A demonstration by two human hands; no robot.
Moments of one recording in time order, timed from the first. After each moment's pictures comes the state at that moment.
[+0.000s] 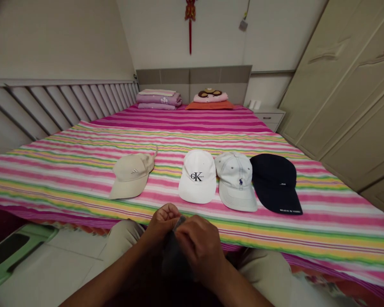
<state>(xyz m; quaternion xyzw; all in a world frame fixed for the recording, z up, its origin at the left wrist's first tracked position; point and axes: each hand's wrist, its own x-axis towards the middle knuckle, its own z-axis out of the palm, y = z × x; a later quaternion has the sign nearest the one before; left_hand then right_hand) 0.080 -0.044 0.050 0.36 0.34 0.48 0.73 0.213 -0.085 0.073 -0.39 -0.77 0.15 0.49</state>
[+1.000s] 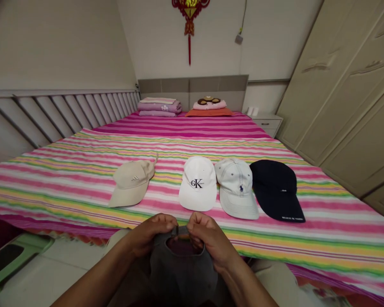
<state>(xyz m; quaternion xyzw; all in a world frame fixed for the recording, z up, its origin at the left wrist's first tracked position) 0.051 -0.032 0.082 0.41 0.31 0.27 0.81 0.221 -0.060 0.078 -0.34 -0.40 0.72 0.44</state>
